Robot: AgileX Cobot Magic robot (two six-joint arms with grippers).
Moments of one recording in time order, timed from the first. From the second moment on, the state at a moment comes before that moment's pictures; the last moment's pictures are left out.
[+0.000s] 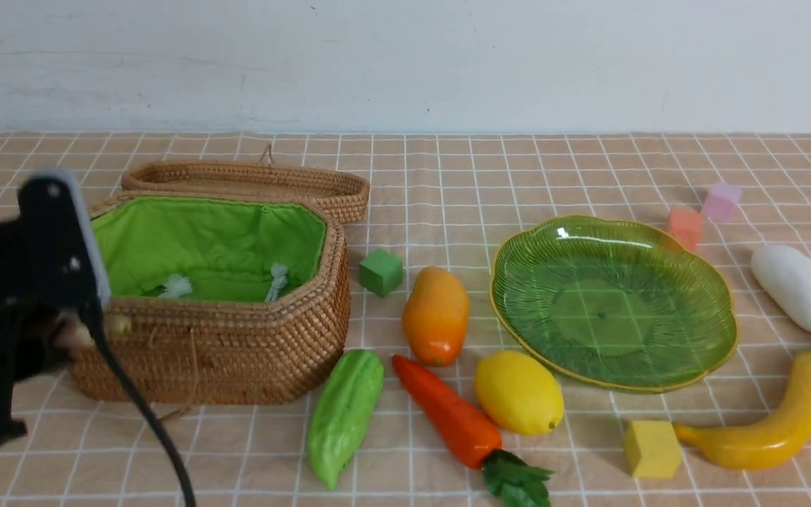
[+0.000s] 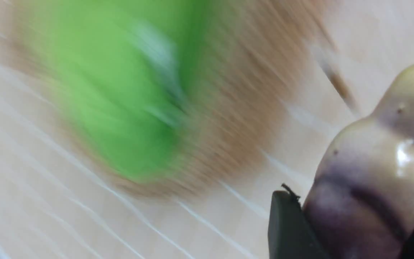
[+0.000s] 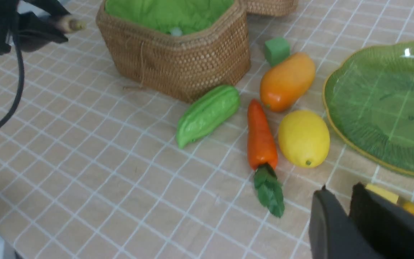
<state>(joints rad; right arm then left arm) 0.19 0.40 -0.70 0.60 0.88 -0.43 -0.14 1.12 -0.93 -0.01 0.73 1.01</state>
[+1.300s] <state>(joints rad) 0.19 0.40 -0.70 0.66 0.91 -0.34 -0.70 1.46 -1.13 -0.11 0.89 -0.12</state>
